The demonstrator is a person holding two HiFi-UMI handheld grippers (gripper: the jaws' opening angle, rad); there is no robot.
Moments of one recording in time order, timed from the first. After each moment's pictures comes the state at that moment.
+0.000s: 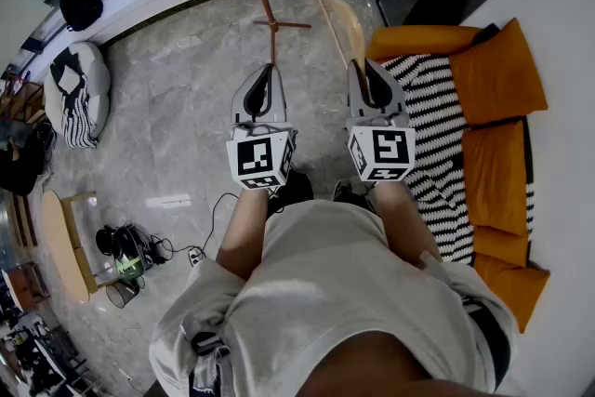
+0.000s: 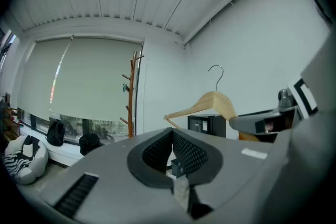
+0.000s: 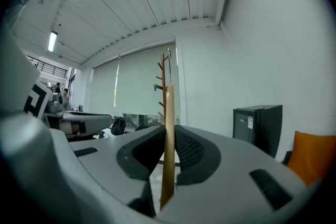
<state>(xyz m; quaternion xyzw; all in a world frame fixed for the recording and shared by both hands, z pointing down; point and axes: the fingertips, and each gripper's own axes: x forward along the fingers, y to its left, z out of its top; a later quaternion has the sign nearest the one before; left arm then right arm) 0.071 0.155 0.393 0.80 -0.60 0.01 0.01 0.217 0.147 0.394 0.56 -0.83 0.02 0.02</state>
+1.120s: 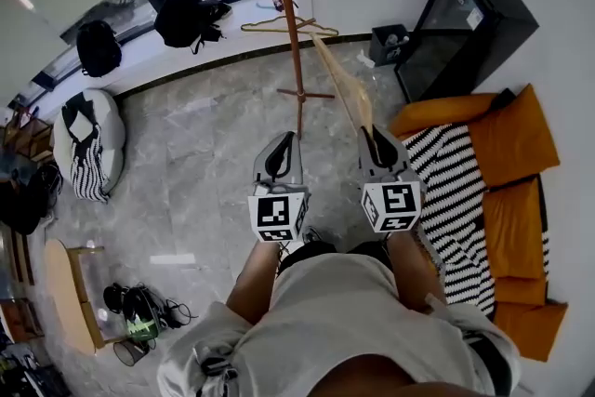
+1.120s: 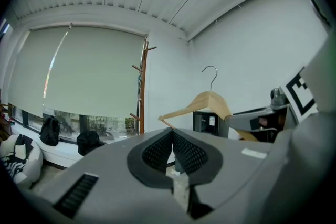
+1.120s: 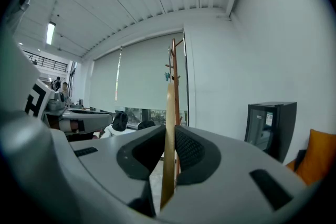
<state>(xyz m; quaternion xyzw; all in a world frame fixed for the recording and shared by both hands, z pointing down) -0.079 0.077 0.417 0.82 -0.57 0.02 0.03 0.065 0.066 0.415 0.56 -0.83 0.03 0.05</state>
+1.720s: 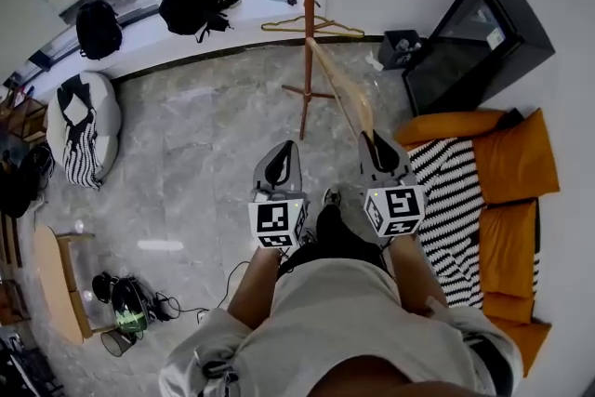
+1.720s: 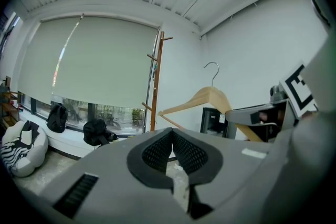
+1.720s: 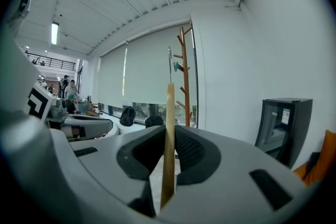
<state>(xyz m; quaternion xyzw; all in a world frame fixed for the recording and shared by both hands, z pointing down) -0.131 0.032 0.452 0.80 -0.59 0.01 0.08 0.015 0.009 0.432 0.52 -0.85 0.04 0.08</state>
